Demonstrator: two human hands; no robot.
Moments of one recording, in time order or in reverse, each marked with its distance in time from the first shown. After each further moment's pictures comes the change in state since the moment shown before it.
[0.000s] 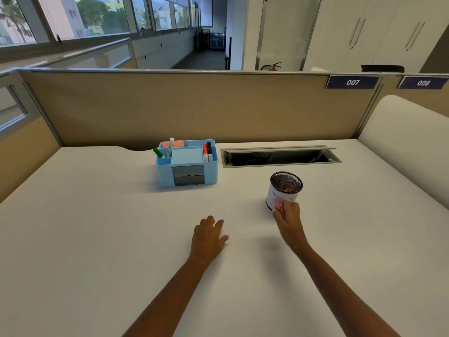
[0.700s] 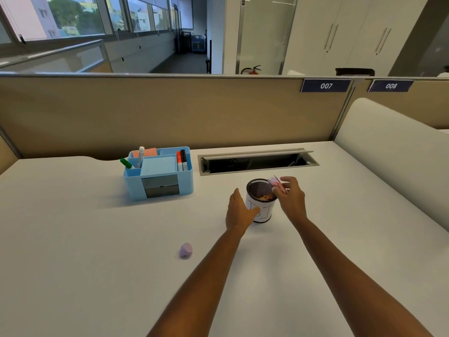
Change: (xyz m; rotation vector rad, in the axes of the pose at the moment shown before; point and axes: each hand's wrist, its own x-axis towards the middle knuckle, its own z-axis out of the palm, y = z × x) left_hand 0.095 0.139 -0.015 -0.746 -0.037 -0.208; right_hand 0.085 0.007 -0.054 -0.057 0.223 0.155
